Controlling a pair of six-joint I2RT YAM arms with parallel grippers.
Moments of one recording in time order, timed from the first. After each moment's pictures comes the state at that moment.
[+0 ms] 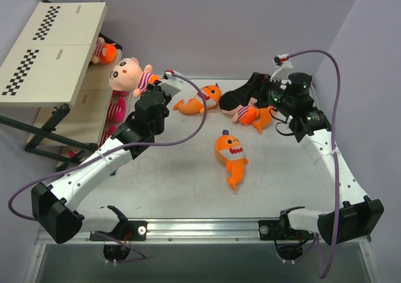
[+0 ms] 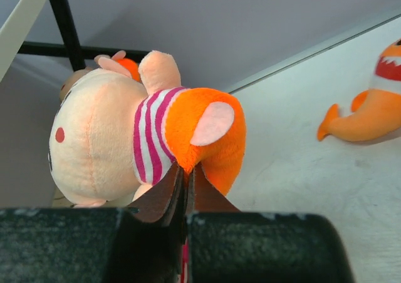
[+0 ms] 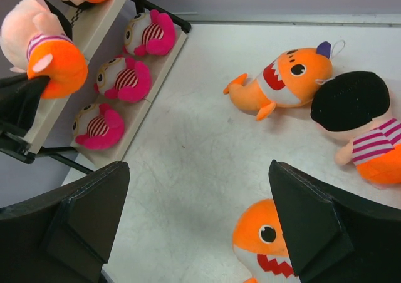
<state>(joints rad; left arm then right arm) -0.73 1.28 1.20 -0.03 -0.76 0.51 0.24 1.25 1.27 -0.27 -0.43 0.44</state>
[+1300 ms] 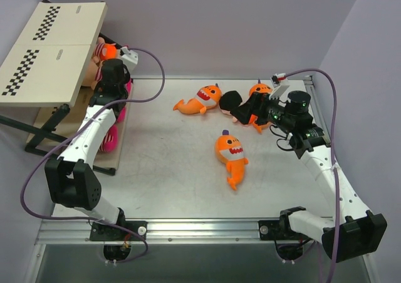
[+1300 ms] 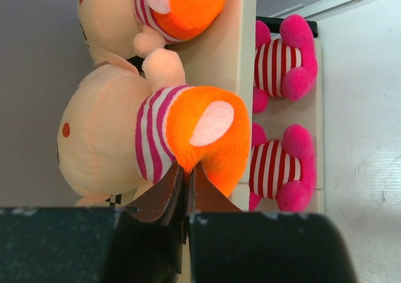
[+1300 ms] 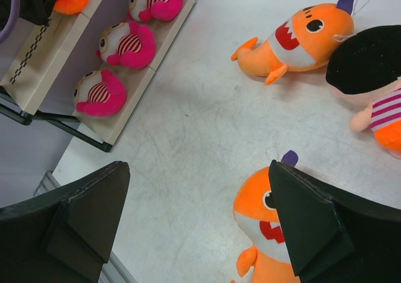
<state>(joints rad) -0.16 1.56 1.44 -0.22 -0.51 0.55 0.24 1.11 1.04 -0.22 -0.50 0.42</state>
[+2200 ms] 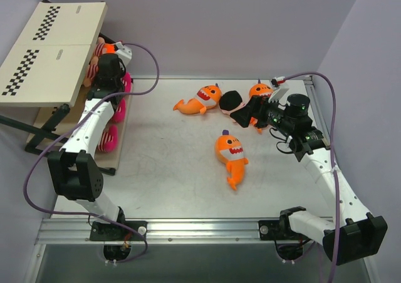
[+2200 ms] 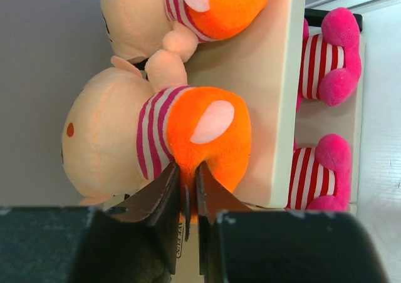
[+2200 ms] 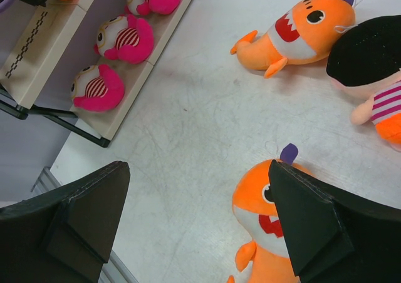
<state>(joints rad) -0.10 1.64 1.52 -0.21 -0.56 0.58 0.24 1.09 1.00 -0.21 -0.49 0.41</state>
